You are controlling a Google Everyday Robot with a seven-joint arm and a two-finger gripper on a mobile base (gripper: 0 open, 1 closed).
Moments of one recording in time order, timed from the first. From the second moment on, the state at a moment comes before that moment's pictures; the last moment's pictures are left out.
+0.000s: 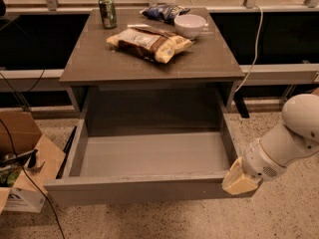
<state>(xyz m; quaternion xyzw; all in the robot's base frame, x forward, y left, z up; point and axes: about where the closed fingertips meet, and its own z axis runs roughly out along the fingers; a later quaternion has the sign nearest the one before) 0.402 -0.201 0.683 -0.58 0.78 0.22 0.12</state>
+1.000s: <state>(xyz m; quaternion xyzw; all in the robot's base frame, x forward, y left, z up) 0.415 -0.184 0.685 -0.59 0.76 0.22 0.14</state>
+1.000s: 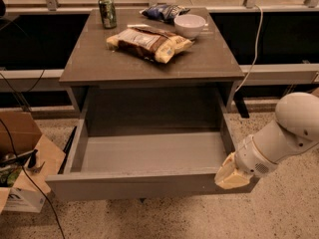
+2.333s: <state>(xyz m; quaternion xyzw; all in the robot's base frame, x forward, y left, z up) 0.429 -0.175 0.675 -0.59 0.76 0.20 0.17</state>
